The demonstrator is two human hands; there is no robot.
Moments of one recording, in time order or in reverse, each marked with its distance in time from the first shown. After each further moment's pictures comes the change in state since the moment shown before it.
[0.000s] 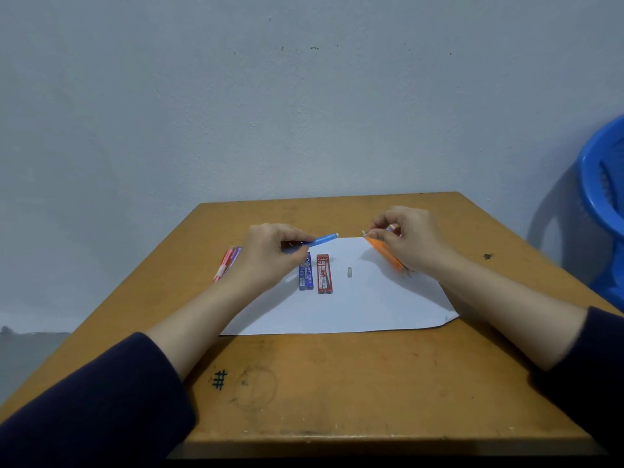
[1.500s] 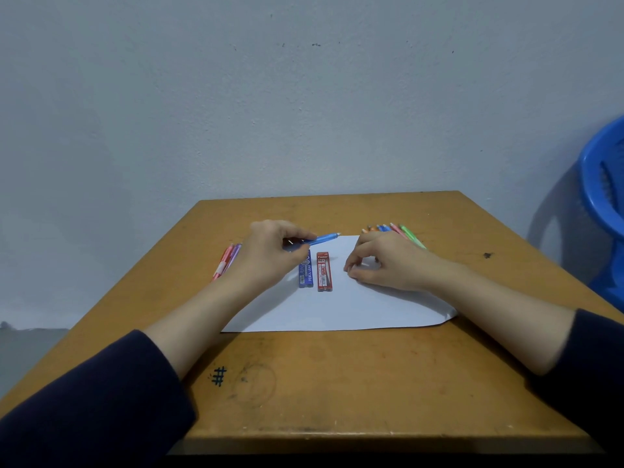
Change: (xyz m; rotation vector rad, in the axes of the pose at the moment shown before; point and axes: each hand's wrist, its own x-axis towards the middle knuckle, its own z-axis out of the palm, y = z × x) left_hand -0.001 0.005 -0.001 0.049 -0.031 -0.051; right_hand -0.010 -0.002 0.012 -0.209 -0.454 -0.250
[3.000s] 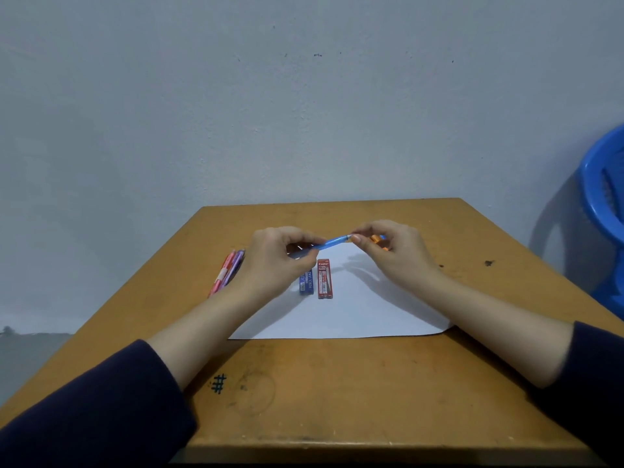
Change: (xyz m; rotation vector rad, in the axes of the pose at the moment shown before) left_hand -0.006 0.015 0.000 -0.166 0.050 -0.011; right_hand 0.004 -0.012 0.004 0.427 0.561 0.151
